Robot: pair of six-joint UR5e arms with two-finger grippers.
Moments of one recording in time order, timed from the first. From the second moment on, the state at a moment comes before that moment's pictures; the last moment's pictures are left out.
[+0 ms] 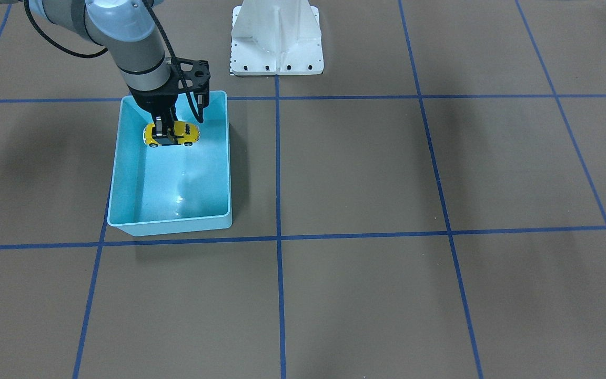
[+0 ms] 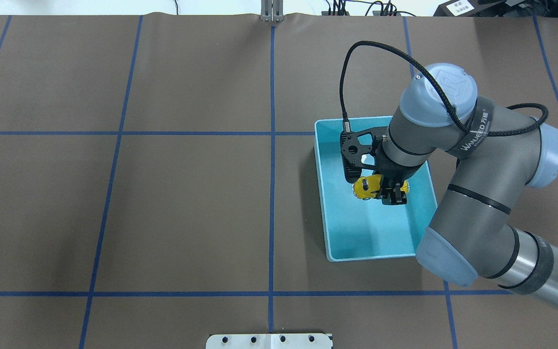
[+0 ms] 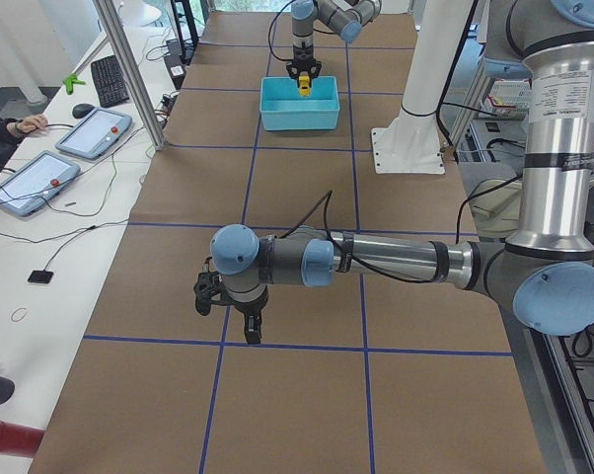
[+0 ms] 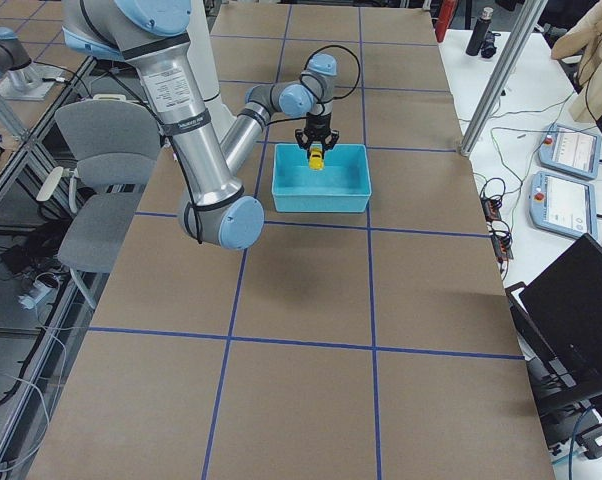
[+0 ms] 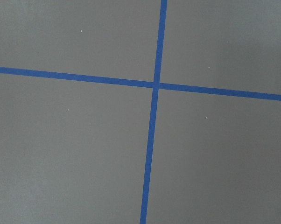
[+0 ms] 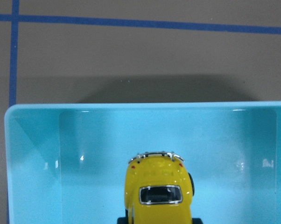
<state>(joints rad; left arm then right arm) -1.56 -1.56 -1.66 -1.50 -2.40 -0.10 0.64 -1.14 1.97 -1.79 2.00 -0.57</state>
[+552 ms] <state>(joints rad) -1.56 -1.56 -1.66 -1.50 -2.42 -0.10 0.59 -1.19 1.88 -1.62 1.99 -0.56</state>
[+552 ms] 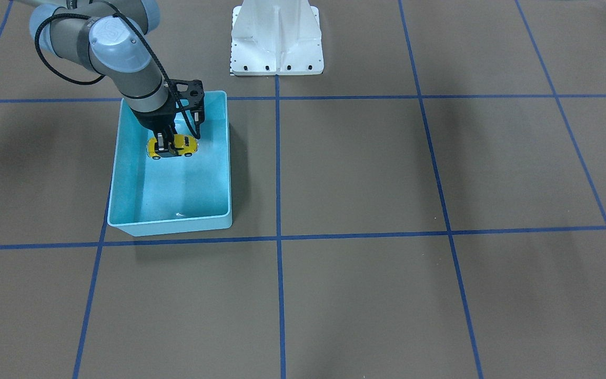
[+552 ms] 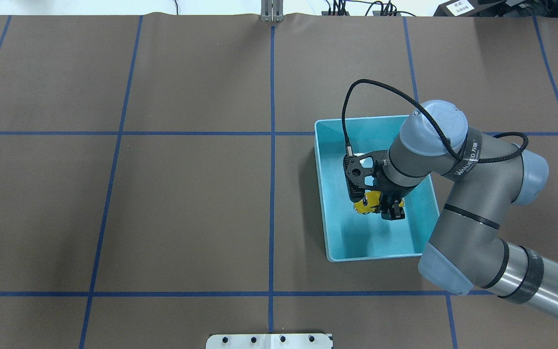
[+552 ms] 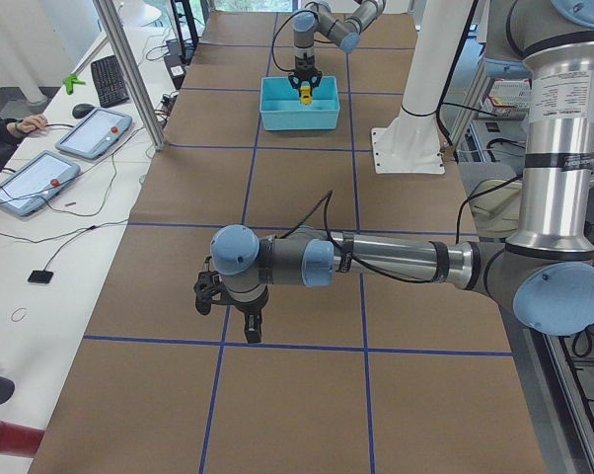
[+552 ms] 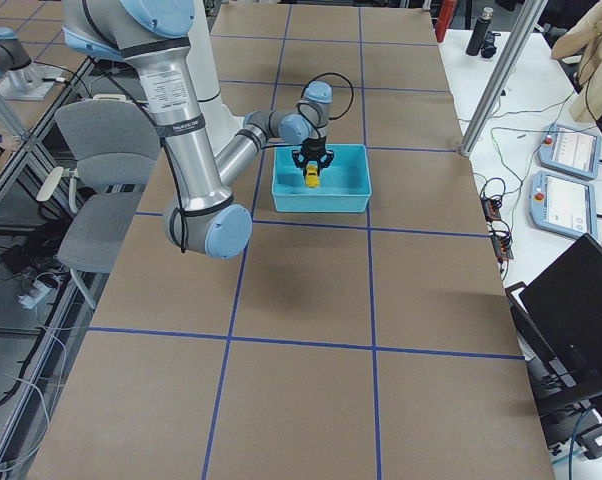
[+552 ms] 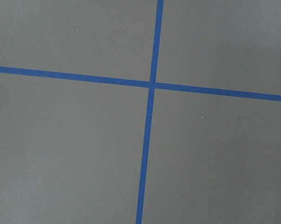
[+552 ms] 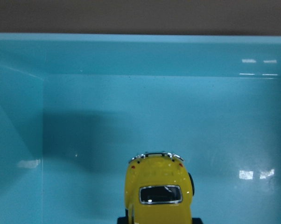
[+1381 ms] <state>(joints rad) -1.56 -1.56 -1.66 -1.50 -2.42 -0.10 0.57 -1.19 1.88 -1.61 2.00 -0.50</state>
